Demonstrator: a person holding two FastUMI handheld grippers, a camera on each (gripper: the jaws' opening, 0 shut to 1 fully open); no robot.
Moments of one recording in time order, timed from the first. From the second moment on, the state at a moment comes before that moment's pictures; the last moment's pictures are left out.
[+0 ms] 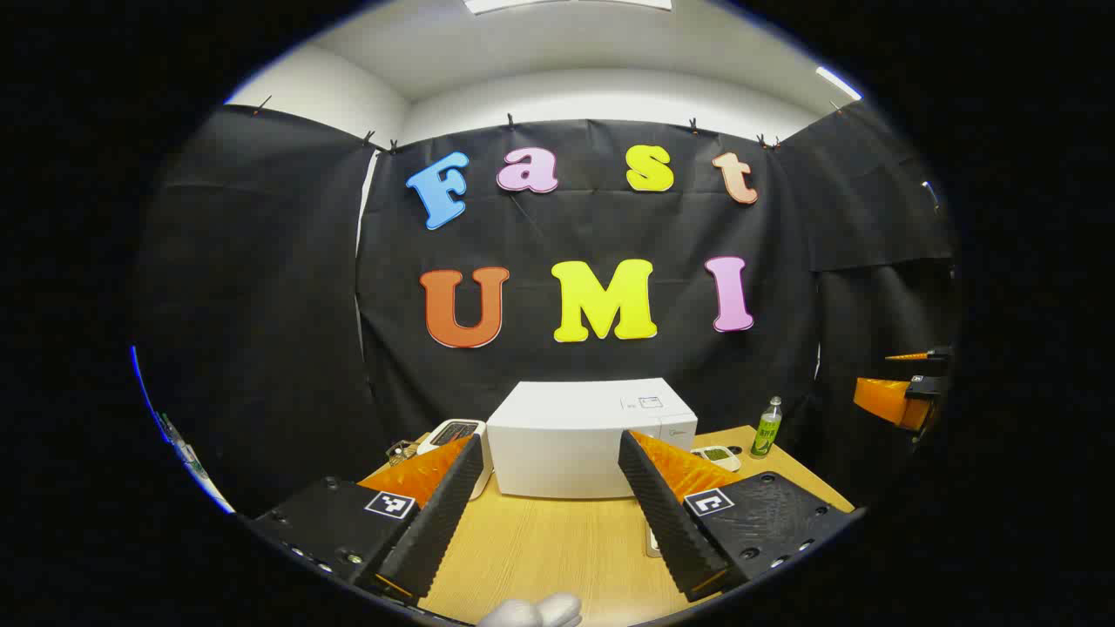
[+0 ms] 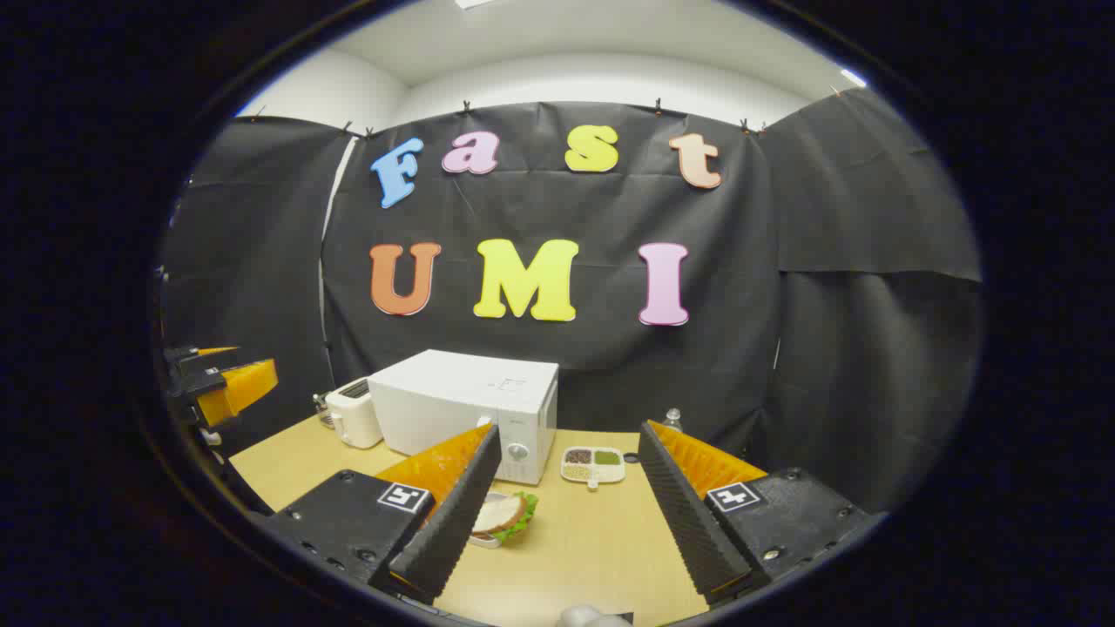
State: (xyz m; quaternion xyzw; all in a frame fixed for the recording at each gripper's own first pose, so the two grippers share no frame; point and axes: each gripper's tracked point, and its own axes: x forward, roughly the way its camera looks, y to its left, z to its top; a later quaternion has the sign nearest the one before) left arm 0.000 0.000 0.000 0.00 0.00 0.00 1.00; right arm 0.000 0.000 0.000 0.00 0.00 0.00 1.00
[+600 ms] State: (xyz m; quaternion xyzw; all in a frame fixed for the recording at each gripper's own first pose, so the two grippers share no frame) left arm 0.022 -0.011 0.010 0.01 -0.01 0.00 1.00; right arm 0.011 -0.011 -0.001 0.00 0.00 -0.01 1.00
